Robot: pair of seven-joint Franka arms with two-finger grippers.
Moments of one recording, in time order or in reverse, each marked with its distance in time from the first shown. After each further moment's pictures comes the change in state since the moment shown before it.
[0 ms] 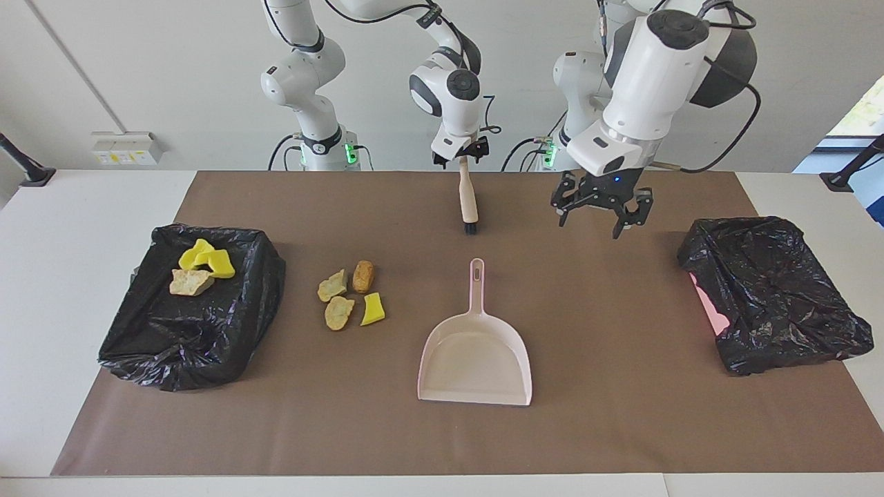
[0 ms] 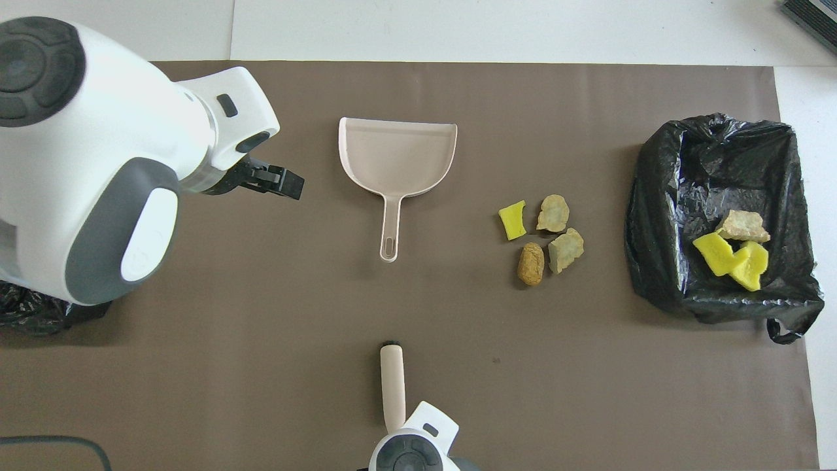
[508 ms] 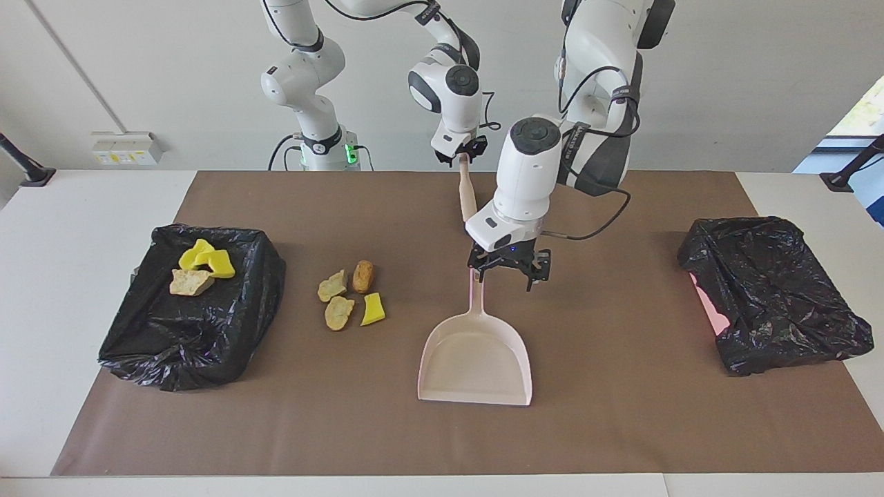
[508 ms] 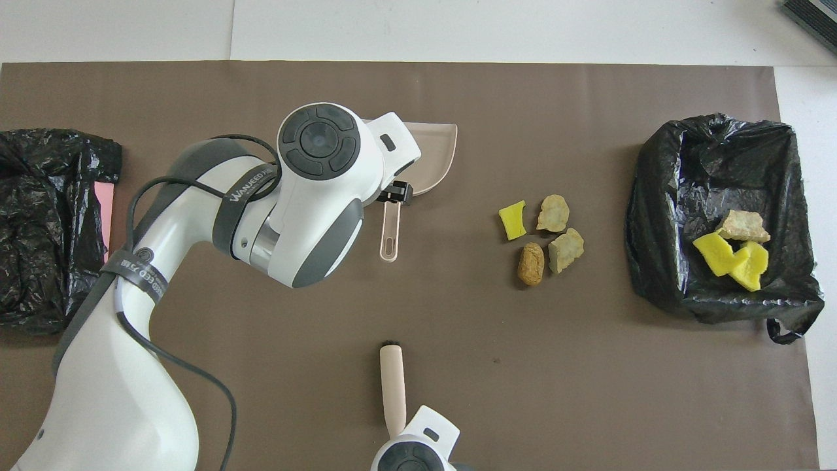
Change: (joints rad) left arm -0.175 0.229 -0.001 -0.001 0.070 0.260 -0.289; right arm 0.007 -0.017 0.000 -0.009 0.001 0.000 0.000
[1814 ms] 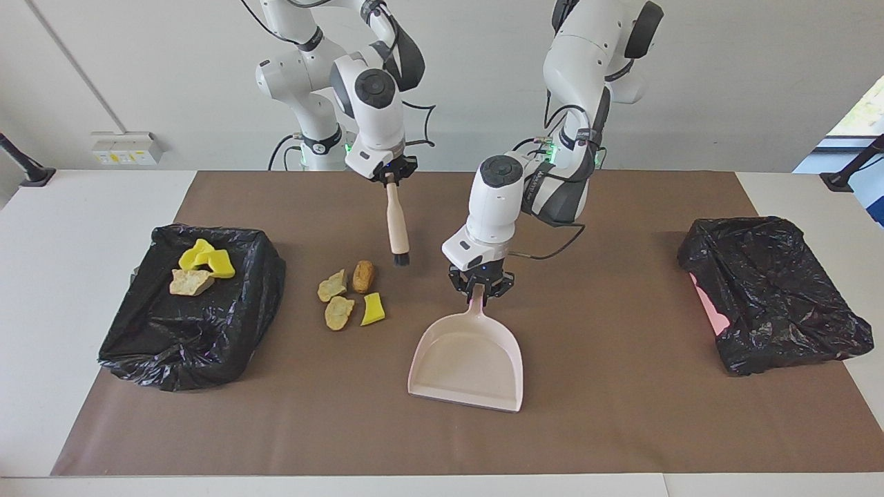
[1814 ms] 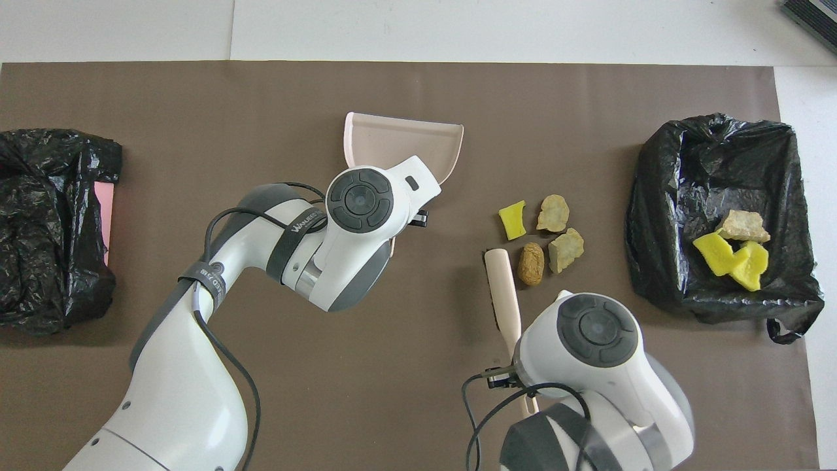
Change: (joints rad) left arm -0.048 0.038 0.005 -0.170 0.016 0.238 -0.085; right arm -0.522 -0.130 -0.024 0.105 -0.259 -0.317 -0.314
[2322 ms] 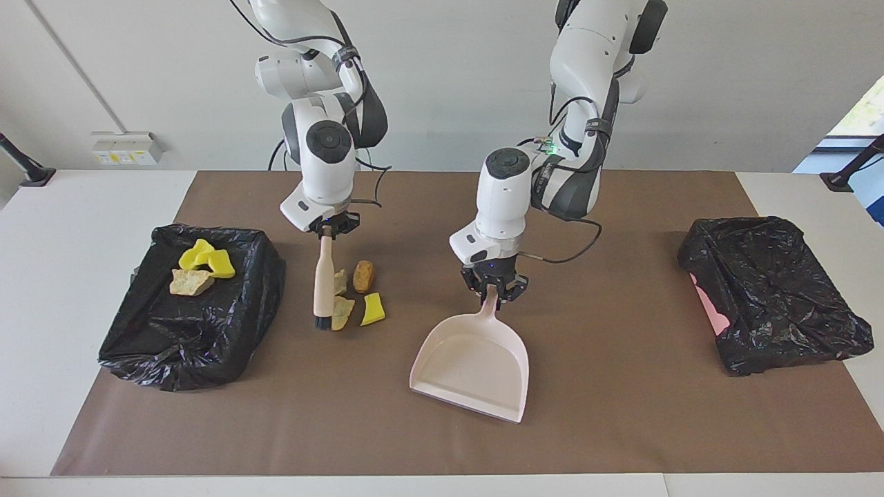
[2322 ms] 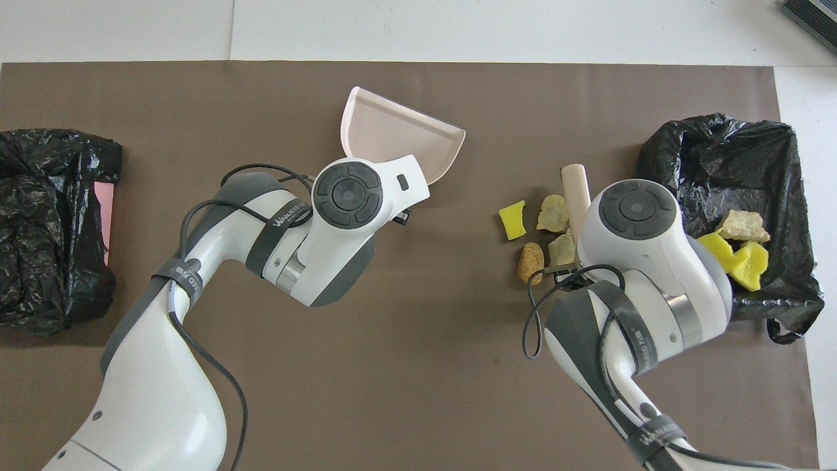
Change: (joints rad) left arm 0.027 -0.045 0.019 0.002 0.073 -0.060 0.292; right arm -0.190 0.284 -0.001 0.262 -0.335 0.001 -0.003
